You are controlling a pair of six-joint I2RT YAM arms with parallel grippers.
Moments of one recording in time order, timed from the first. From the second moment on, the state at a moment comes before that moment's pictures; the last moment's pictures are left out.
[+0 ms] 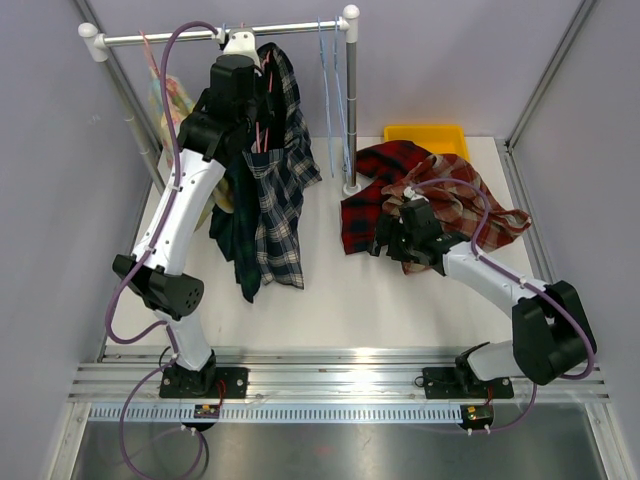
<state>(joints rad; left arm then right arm) -0.41 1.81 2.25 -0.73 -0.36 -0.21 0.46 1.39 0.85 -0.28 0.01 0.57</state>
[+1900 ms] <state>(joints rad) -0.51 1.74 2.31 -0.80 -0.33 -0.32 1.31 1.60 1.52 -0.48 0.64 0.56</state>
